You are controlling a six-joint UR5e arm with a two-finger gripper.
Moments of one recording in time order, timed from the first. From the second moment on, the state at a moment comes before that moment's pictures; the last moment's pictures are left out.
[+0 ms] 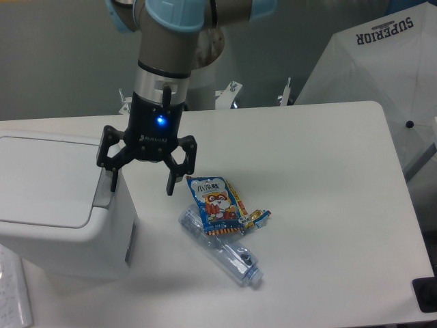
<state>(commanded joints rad) 2.29 -1.69 -1.65 -0.87 1.17 0.03</state>
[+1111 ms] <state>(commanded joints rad) 2.29 -1.71 -1.65 -0.87 1.17 0.04</state>
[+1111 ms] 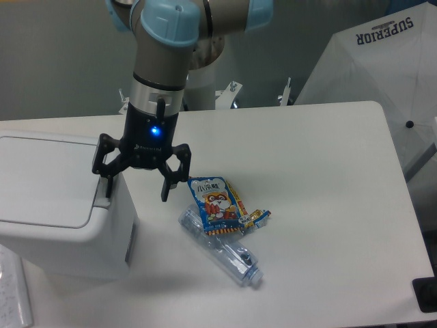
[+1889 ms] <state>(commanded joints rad) 2.33 -1.70 -1.54 -0.87 1.18 0.04</state>
